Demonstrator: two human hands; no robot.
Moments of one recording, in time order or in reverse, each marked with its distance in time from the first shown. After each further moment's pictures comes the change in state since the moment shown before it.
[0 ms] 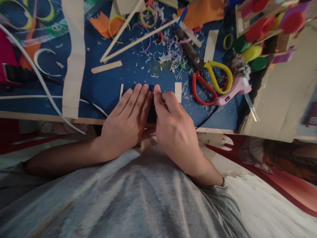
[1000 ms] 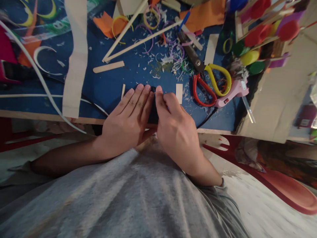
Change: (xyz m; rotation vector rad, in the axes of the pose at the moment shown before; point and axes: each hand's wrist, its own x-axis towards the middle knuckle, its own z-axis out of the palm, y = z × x) left_hand 0.001 0.000 -0.002 -0.040 0.011 -0.009; right_hand -0.001 0.001 -0.002 -0.015 0.002 -0.002
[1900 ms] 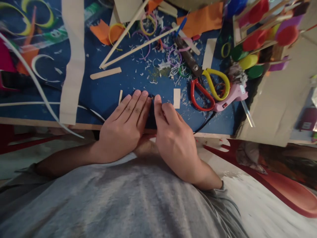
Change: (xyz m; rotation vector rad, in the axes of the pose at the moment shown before) left_hand -0.001 0.000 0.000 0.052 0.058 0.010; right_hand -0.007 -0.002 -0.002 -0.045 -0.027 -0.013
